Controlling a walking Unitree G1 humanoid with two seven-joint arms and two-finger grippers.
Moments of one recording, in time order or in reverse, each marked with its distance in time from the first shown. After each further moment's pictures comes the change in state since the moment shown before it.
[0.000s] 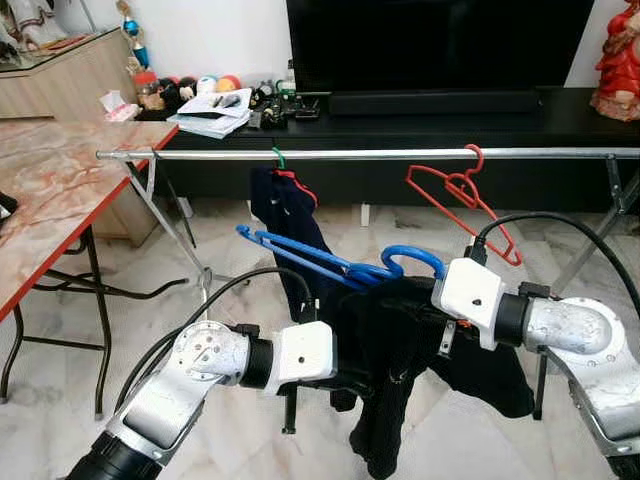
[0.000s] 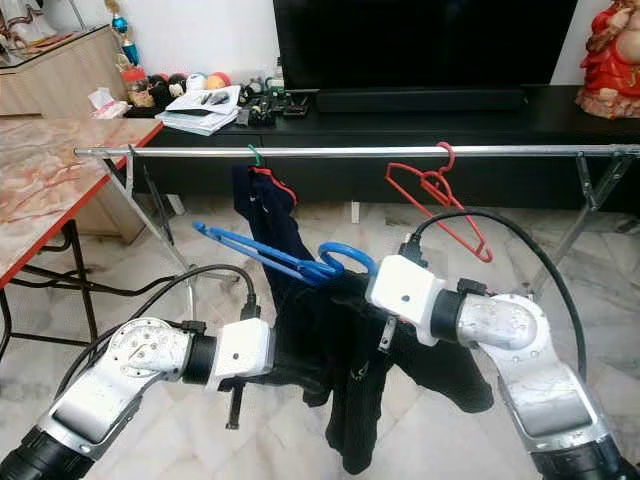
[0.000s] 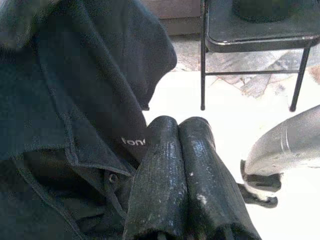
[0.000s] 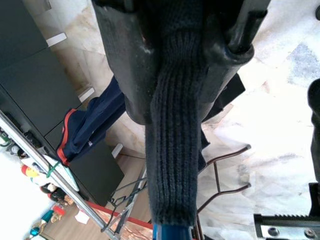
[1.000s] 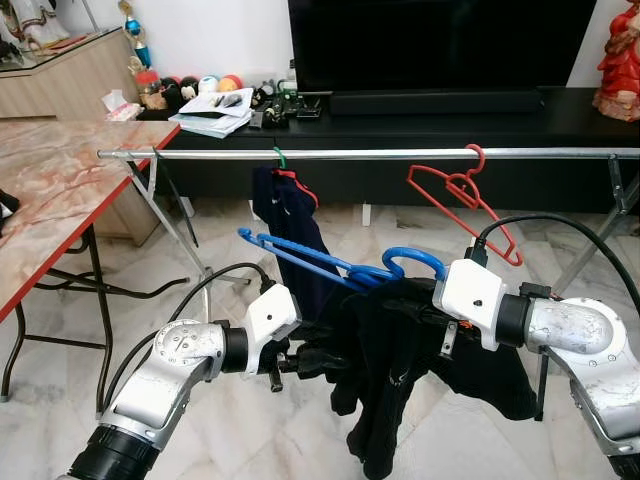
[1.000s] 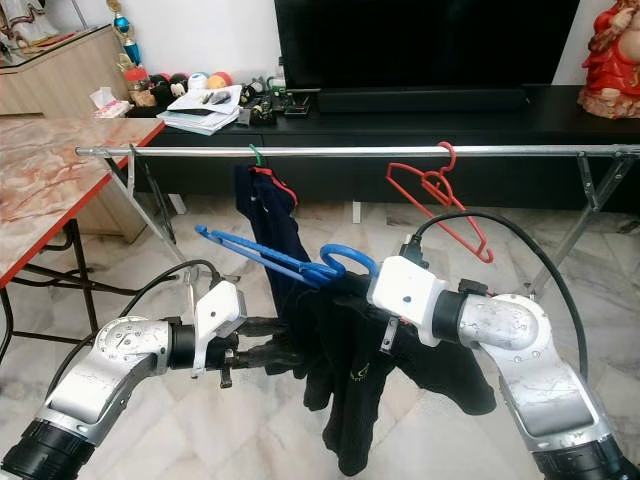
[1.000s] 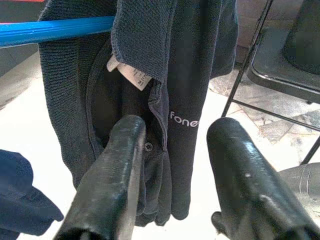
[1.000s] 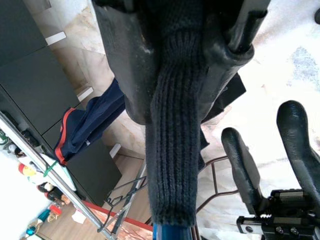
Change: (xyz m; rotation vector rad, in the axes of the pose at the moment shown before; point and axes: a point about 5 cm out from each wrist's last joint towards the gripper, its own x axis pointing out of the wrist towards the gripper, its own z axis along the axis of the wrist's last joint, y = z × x) left arm -0.020 0.021 -0.033 -0.277 -0.044 0.208; right arm -0.001 -0.001 -0.001 -0.007 0.005 0.006
